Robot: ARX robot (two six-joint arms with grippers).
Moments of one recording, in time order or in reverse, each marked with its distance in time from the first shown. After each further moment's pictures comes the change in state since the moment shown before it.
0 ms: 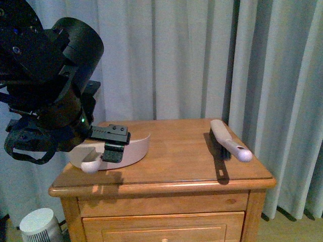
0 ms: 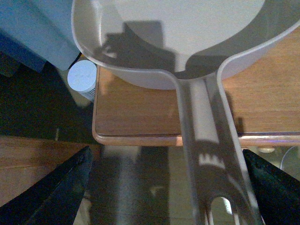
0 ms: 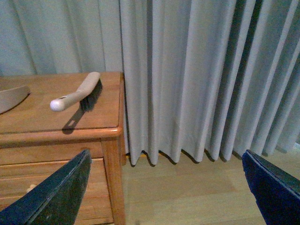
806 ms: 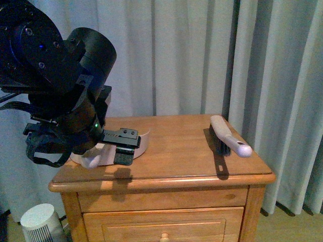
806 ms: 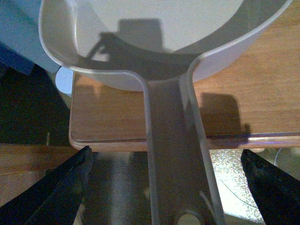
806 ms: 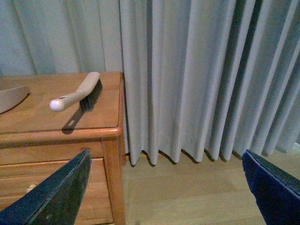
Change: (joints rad) left arm -0.024 0.037 0.012 0.028 0.011 -0.003; right arm 0.000 0.000 0.000 0.000 0.000 0.000
